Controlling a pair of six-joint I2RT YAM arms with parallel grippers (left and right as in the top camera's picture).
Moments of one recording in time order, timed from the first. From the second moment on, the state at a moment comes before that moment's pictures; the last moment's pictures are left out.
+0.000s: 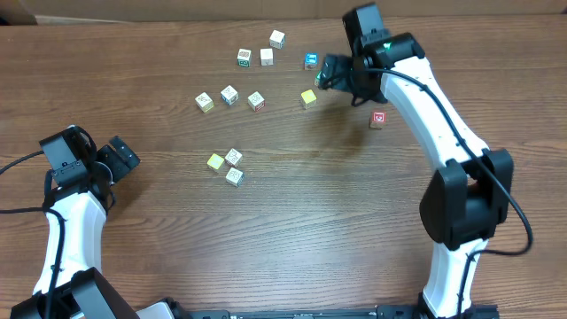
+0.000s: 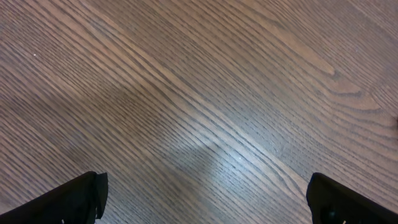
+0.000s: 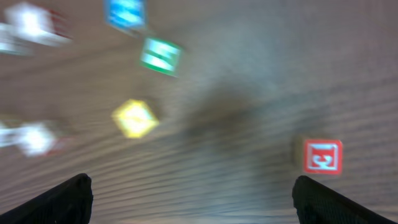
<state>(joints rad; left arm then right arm) 0.45 1.44 0.82 -0.32 0.02 -0.29 0.29 2.11 1.88 -0.98 0.03 0.51</state>
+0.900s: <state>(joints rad) 0.45 1.44 0.82 -0.31 0.02 -0.29 0.15 2.23 1.78 -0.97 0.14 0.59</state>
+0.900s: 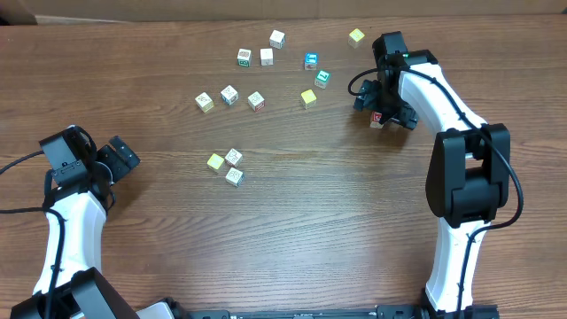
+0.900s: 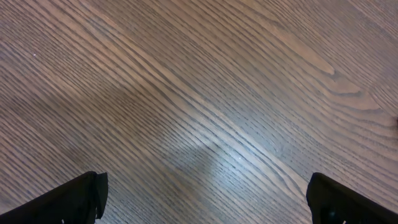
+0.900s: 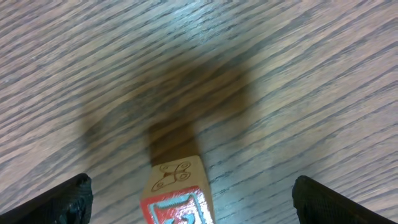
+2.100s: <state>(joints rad) 0.45 1.44 0.82 -0.31 0.02 -0.29 -0.06 2.23 1.81 -1.08 -0.12 0.41</state>
